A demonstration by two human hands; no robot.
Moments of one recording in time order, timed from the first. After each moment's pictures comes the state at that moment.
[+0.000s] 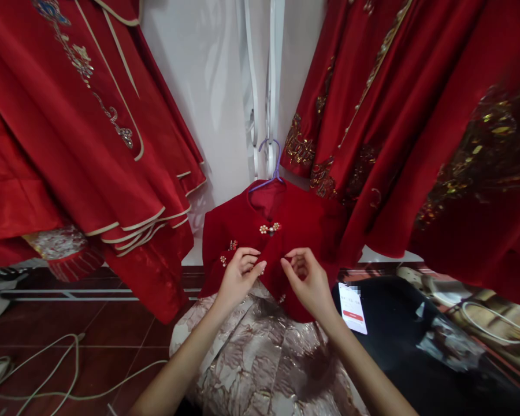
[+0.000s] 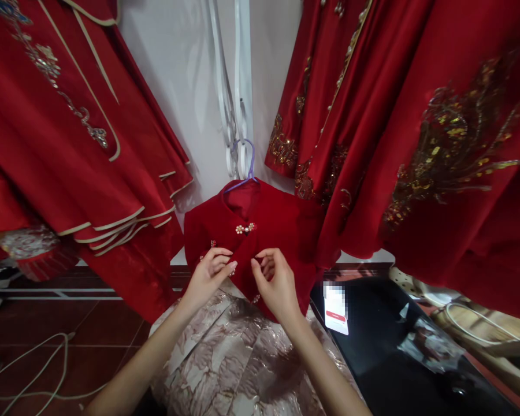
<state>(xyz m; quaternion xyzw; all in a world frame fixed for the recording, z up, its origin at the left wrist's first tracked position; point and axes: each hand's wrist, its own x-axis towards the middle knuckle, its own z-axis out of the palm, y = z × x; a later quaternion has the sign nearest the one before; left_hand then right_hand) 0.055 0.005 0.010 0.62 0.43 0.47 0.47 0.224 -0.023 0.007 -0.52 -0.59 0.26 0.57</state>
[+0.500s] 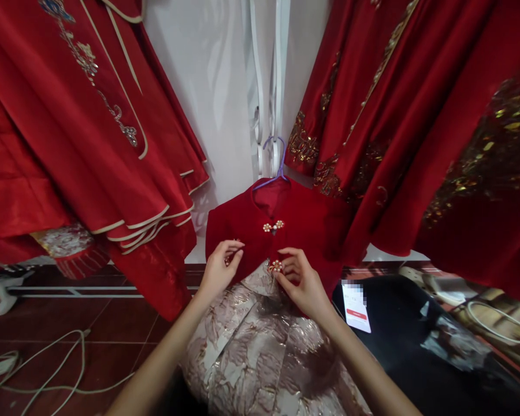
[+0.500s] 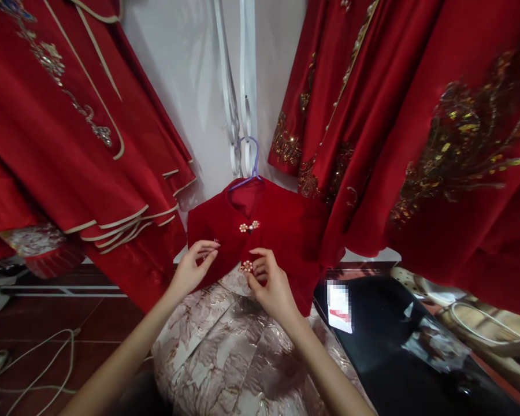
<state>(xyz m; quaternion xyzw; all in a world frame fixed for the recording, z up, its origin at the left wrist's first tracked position) 0.002 0.034 -0.001 0.70 0.46 0.48 0.25 0.213 -0.025 -0.003 -0.45 -0.63 0.33 0.53</state>
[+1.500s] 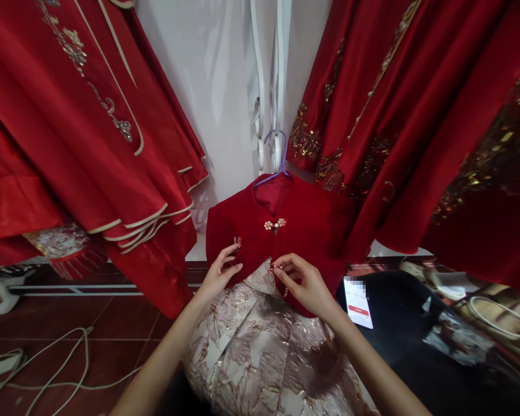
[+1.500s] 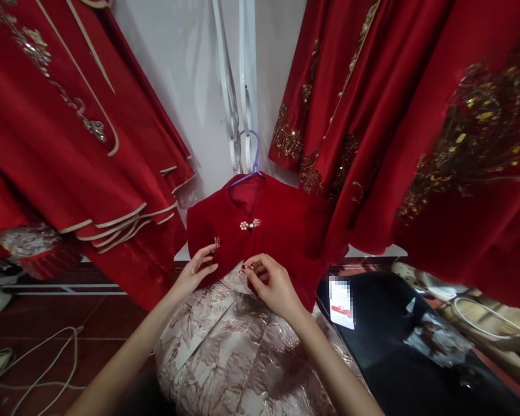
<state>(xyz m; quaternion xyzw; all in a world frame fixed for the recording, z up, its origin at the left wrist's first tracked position) -0.024 0.042 -0.042 0.66 0.46 0.41 0.42 0.218 -0.021 -0.004 -0.44 -0.67 0.35 0.48</state>
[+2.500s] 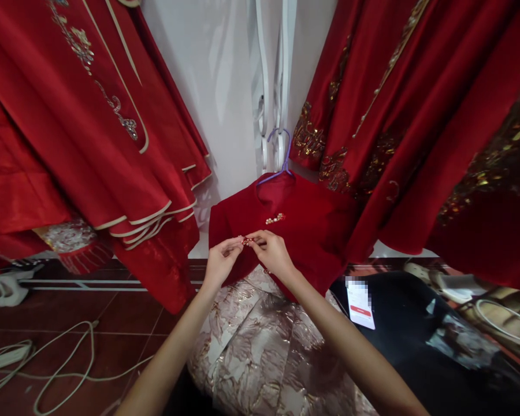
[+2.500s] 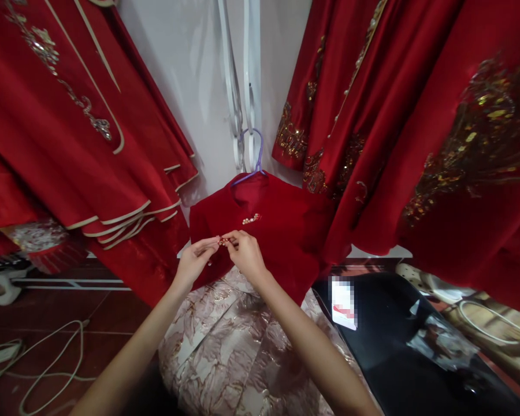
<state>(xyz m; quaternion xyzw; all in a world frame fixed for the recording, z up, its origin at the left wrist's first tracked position) 0.002 0.049 -0.006 0.55 0.48 0.55 0.41 0.156 0.058 -0.002 -0.43 -0.69 0.28 0.51</state>
